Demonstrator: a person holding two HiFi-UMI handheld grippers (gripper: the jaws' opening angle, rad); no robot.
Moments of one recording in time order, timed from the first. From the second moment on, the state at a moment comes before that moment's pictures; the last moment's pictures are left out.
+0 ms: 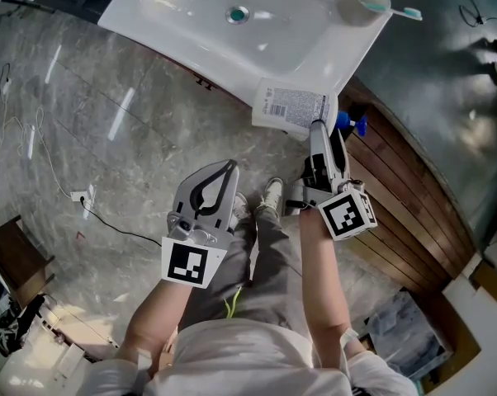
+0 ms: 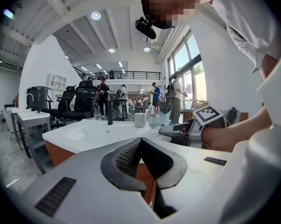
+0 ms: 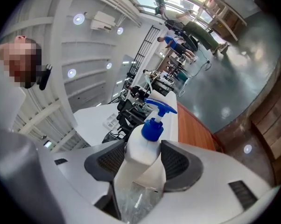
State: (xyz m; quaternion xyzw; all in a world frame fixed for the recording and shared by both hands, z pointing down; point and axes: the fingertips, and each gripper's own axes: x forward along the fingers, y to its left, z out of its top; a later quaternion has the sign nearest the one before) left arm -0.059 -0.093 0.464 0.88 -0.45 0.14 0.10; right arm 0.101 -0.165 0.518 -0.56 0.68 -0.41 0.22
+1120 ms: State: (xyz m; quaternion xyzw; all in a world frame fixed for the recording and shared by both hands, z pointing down) left arm -0.057 -0.132 0.481 0.88 -0.46 0.13 0.10; right arm 0.107 -0.180 0.472 -0.59 0.73 -0.28 0.20
